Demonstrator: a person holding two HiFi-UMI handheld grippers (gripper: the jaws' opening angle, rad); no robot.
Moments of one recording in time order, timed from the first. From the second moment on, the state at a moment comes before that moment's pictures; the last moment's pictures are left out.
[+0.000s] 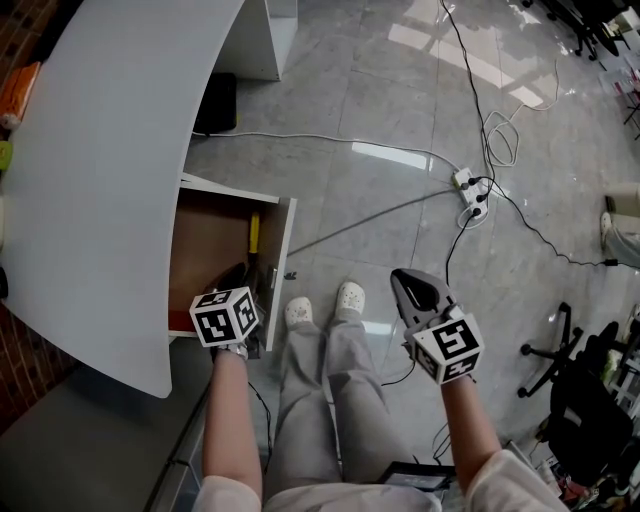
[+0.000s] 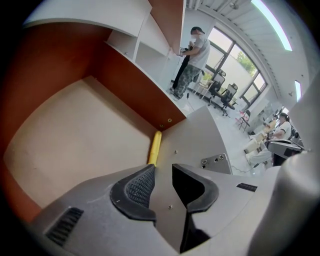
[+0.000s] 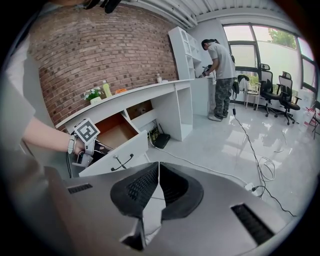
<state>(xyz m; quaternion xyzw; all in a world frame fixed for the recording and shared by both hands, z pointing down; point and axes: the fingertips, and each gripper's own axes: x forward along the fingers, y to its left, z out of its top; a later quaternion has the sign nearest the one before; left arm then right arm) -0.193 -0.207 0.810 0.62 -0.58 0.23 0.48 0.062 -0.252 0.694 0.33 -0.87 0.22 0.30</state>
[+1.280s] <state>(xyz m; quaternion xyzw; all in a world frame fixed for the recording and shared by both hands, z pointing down) -0.189 -0.216 0.566 0.70 -0.62 0.16 0.33 0.081 -0.266 0.504 0.39 -0.87 0.16 0.26</state>
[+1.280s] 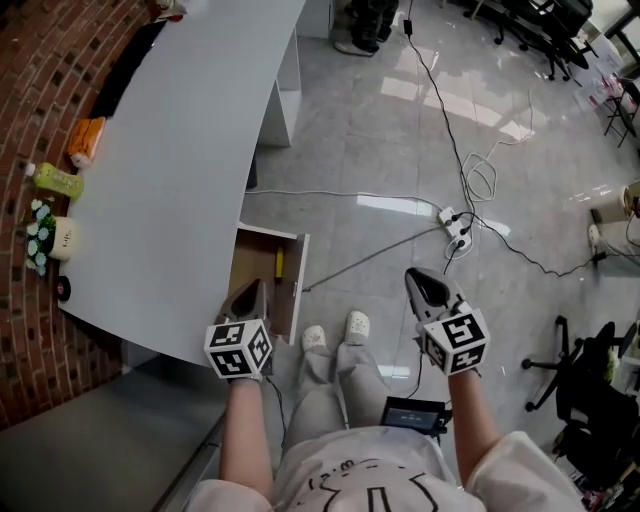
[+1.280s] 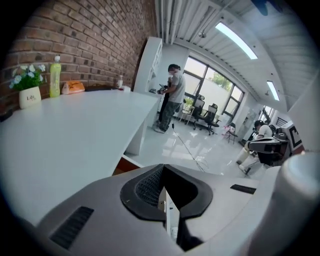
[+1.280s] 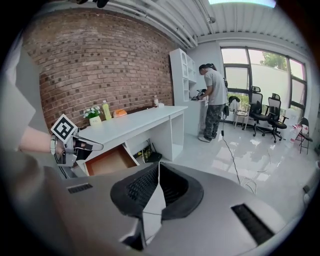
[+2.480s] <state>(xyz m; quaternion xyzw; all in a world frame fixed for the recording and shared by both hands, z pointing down) -0.188 -0.201 0.338 0.75 -0.65 0.04 0.11 0.101 -0.253 0.321 0.43 -0.89 0.03 0.14</state>
